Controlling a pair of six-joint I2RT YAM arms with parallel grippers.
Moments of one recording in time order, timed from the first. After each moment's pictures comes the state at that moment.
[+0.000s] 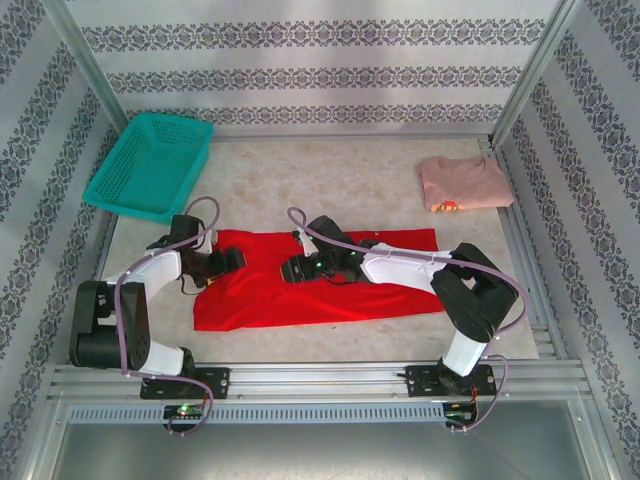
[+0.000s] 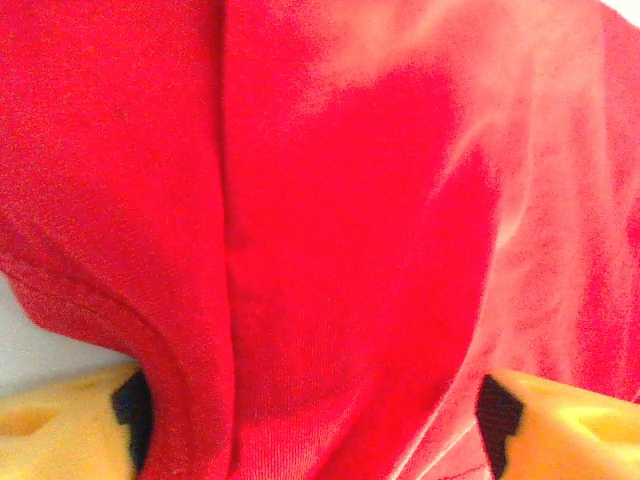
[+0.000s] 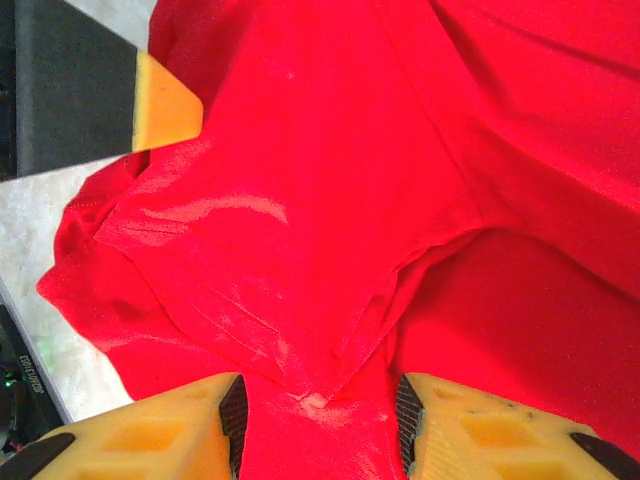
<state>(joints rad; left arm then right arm) 0.02 1.43 0.67 -0.45 0.41 -0.38 0.83 1.73 0.99 -0.09 -0.34 0.56</state>
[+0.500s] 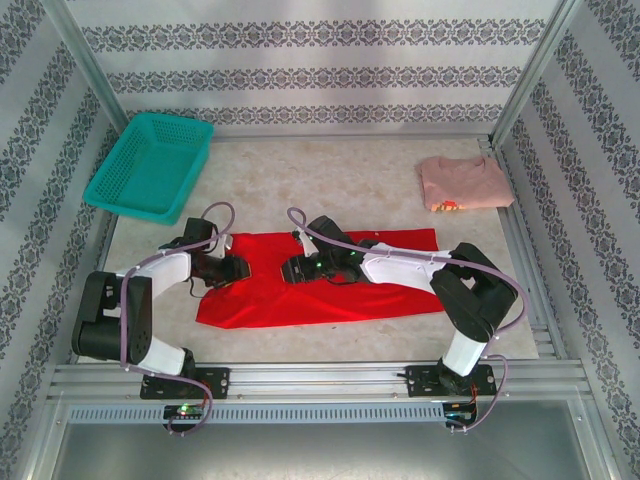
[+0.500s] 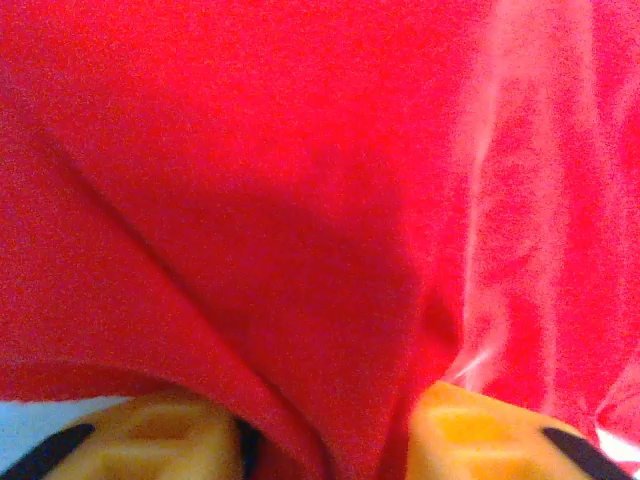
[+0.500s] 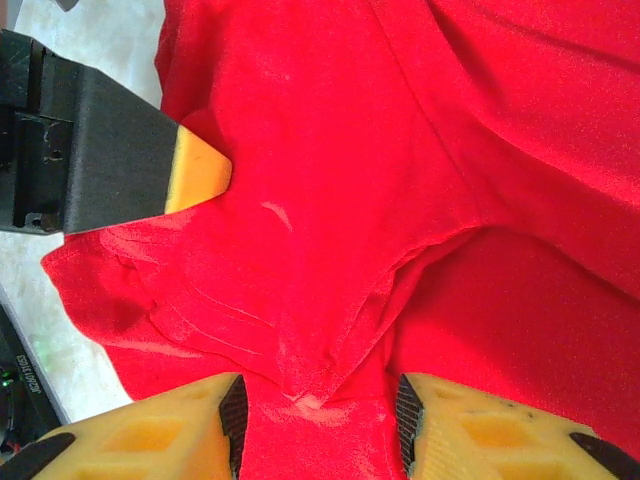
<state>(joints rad) -0.07 1.48 0.66 -0.41 0.45 -0.39 0.83 1.73 0.99 -0.09 -0.34 0.56</state>
